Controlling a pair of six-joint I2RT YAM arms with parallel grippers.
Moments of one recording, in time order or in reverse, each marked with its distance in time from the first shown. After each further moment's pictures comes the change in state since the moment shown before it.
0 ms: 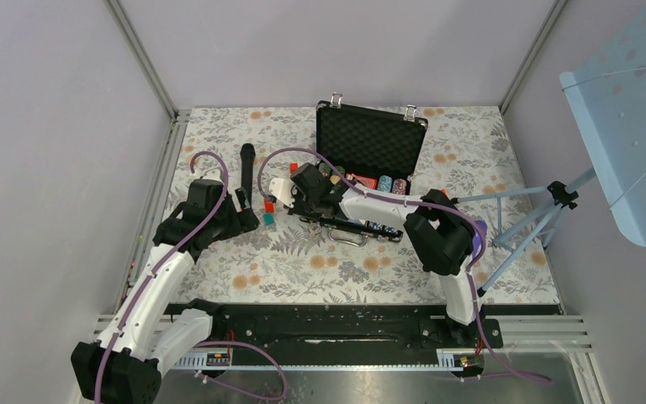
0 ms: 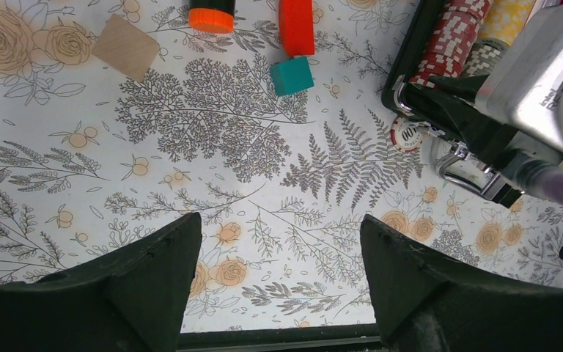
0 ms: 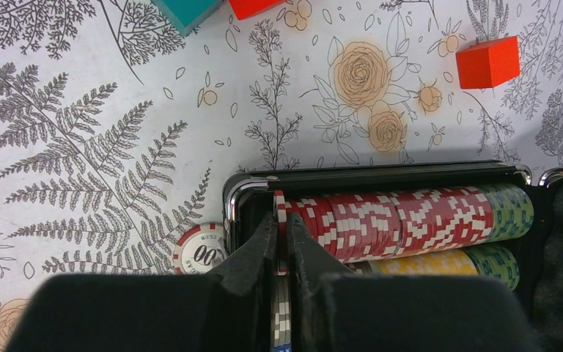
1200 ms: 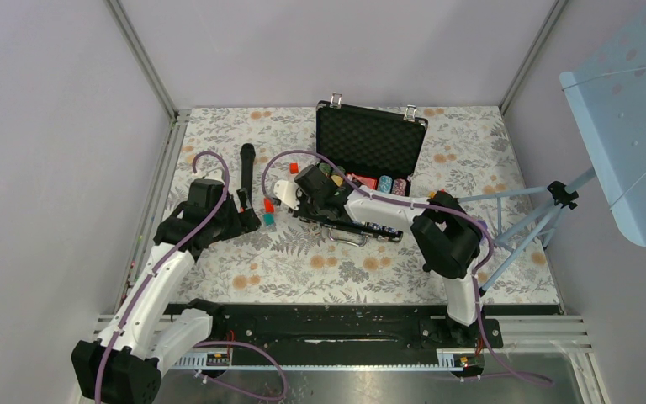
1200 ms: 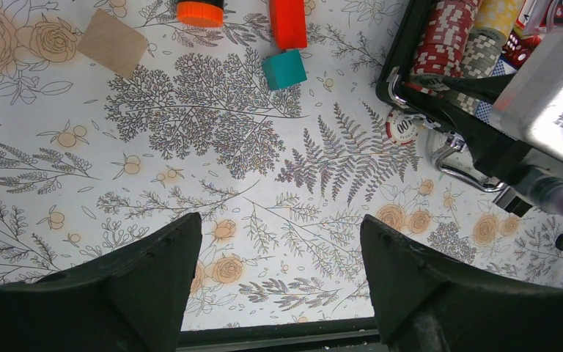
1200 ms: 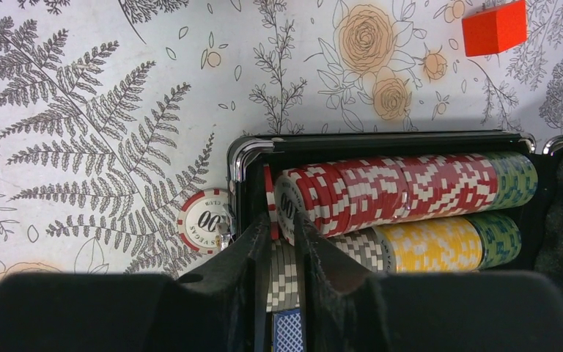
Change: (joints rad) left arm 0.000 0.006 -0.001 0.000 0.030 0.007; right arm 0.005 -0.052 -0.061 -0.013 0.025 -0.010
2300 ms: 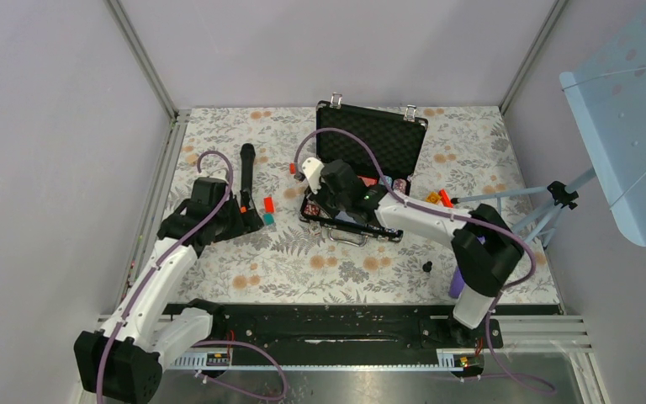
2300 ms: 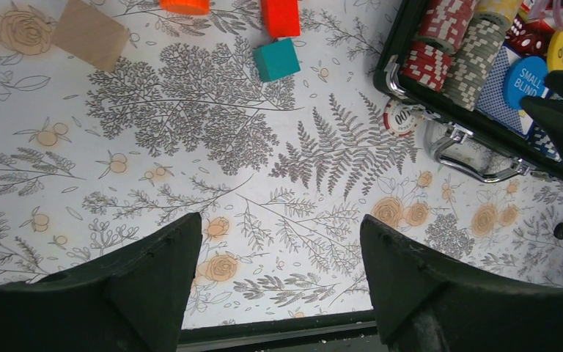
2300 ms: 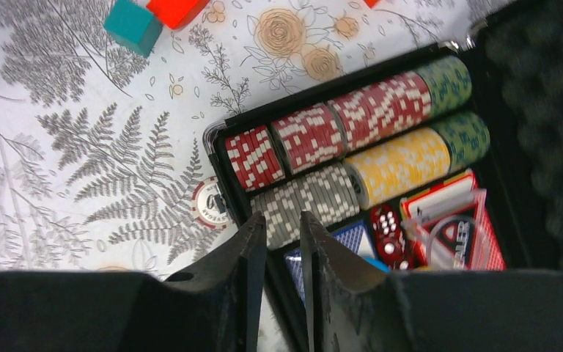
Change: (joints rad) left arm 0.000 0.038 0.000 0.006 0.027 0.003; right arm -0.047 -0.222 -0.194 0.161 0.022 0.315
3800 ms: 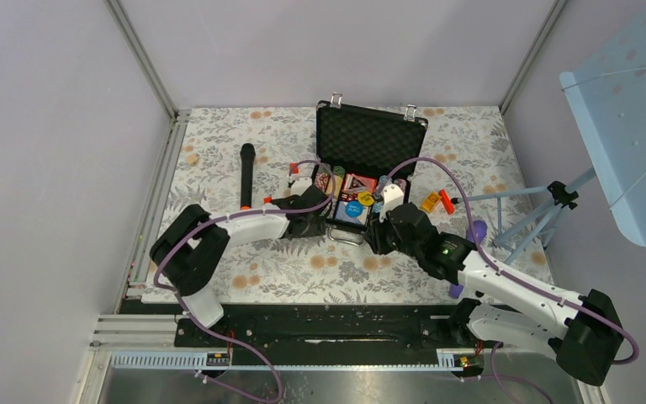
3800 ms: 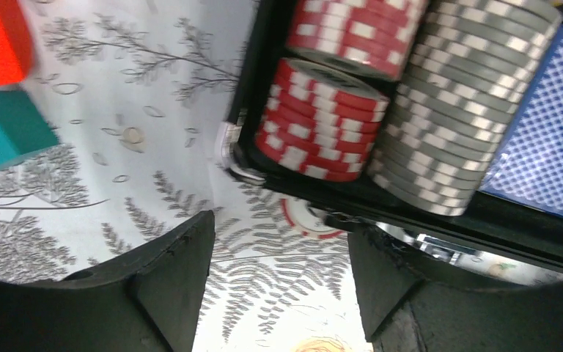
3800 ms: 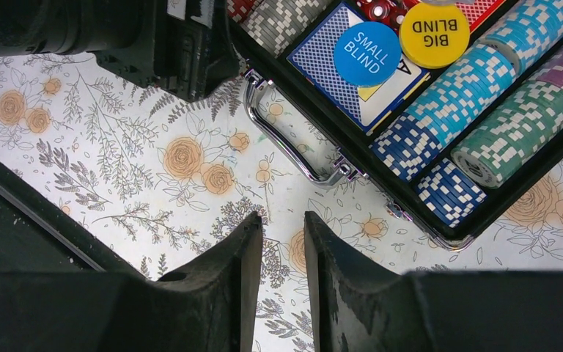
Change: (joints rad) left arm -0.531 0.776 0.178 0.372 -0.410 -0.277; right arm -0.008 -0.777 -0.591 -0.085 0.101 0.558
